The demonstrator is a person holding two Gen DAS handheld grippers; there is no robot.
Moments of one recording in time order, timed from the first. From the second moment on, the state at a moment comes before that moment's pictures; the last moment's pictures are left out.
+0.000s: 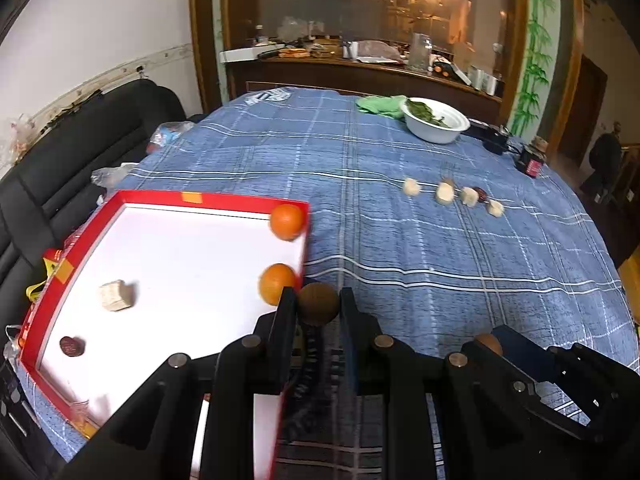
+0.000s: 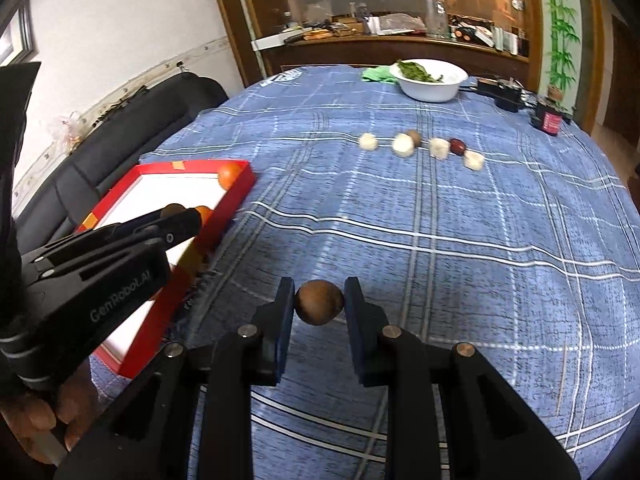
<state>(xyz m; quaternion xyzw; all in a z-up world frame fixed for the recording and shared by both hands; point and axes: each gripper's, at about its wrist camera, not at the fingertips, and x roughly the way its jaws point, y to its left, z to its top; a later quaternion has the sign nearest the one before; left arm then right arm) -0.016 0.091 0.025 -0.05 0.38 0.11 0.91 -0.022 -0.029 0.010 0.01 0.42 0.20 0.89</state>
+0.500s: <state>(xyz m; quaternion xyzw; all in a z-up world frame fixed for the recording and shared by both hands) -0.049 0.173 0.018 -0.10 0.38 0.19 0.90 -0.021 0.043 0.024 -0.02 0.40 0.26 0.88</state>
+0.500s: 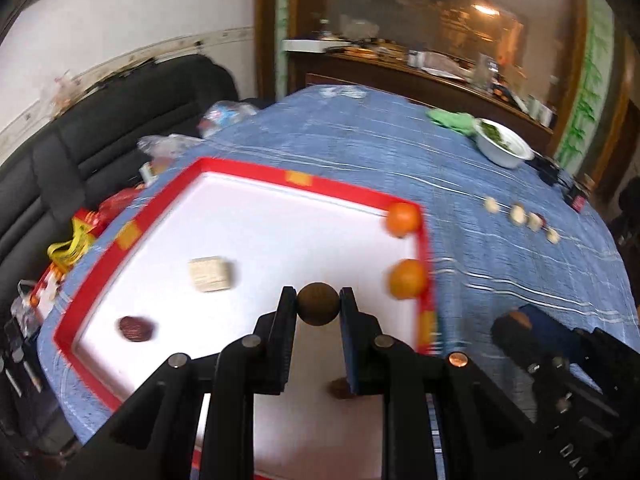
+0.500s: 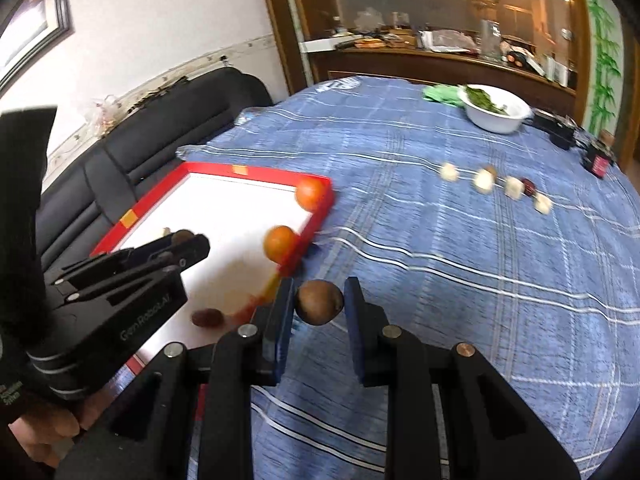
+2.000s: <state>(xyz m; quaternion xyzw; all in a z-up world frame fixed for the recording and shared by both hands) -0.076 0.248 0.017 -0.16 0.37 0.30 0.87 -0.010 0.134 -0.001 -0.04 0.43 0.34 0.84</state>
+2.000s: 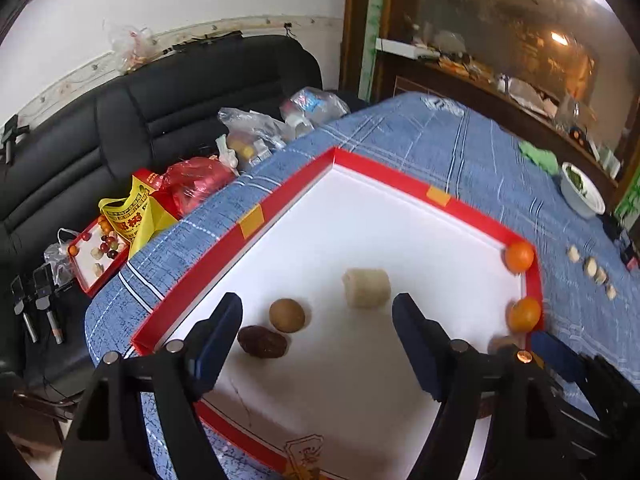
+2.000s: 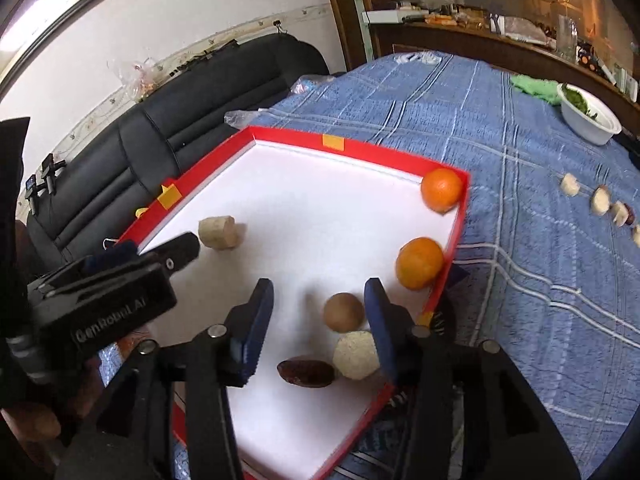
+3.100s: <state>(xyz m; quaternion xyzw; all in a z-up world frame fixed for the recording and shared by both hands) 0.141 0.037 0.002 -0.03 0.42 0.10 0.90 0.176 -0.128 -0.027 0.07 0.45 0.07 0.89</state>
